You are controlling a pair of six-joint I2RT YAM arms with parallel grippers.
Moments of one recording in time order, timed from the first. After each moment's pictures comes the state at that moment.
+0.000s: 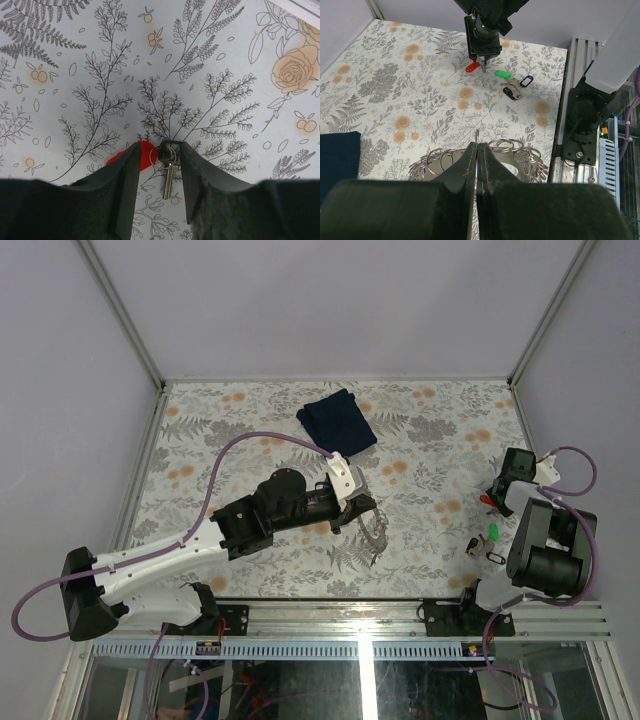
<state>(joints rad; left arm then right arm) -1.07 1.17 0.98 0.05 0.18 0.06 -0.32 1.52 0.71 -0.19 0.36 0.67</state>
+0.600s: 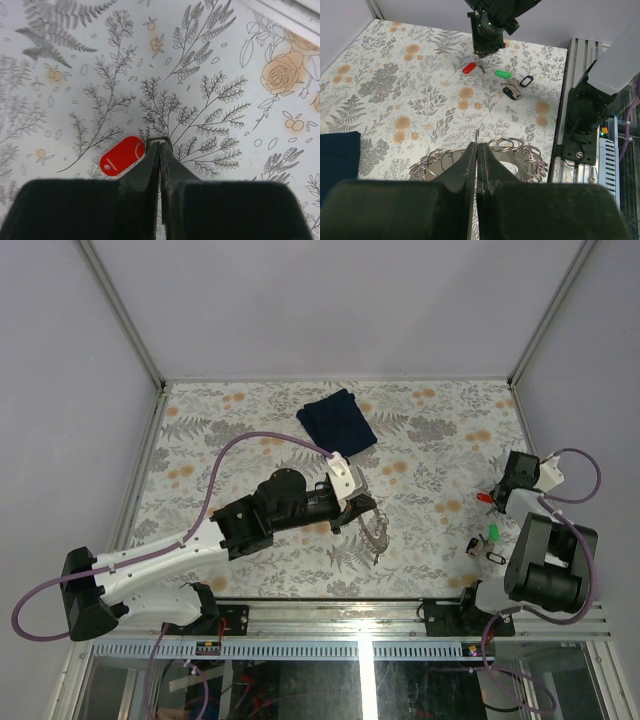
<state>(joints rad) -1.07 1.17 0.98 0.05 0.18 0.06 -0.33 1.46 0.67 -0.15 0.35 0.65</state>
